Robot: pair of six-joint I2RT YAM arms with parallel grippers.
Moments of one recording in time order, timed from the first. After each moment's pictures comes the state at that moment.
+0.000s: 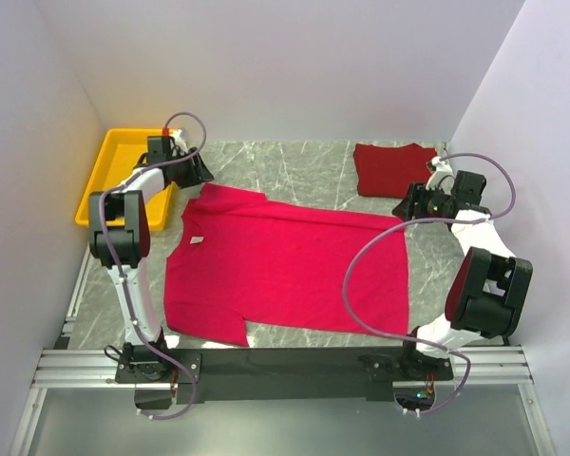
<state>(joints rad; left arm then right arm) 0.04 2.11 1.54 -0.15 0.43 -0.30 -0.32 1.54 1.00 -0.28 -0.65 -0.15</state>
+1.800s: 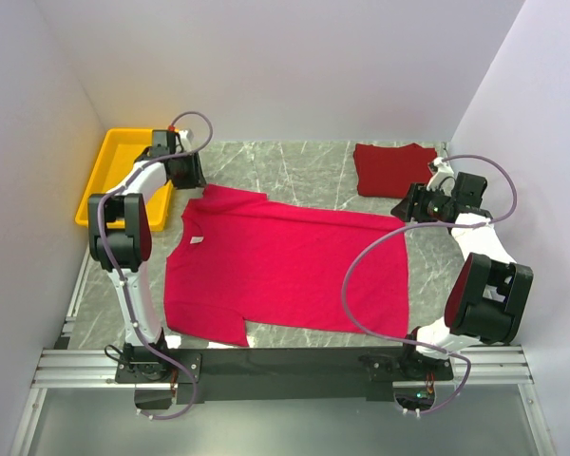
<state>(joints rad) 0.00 2.08 1.62 -0.39 0.25 -0.16 -0.32 1.49 0.97 -0.27 -0.68 -0.09</state>
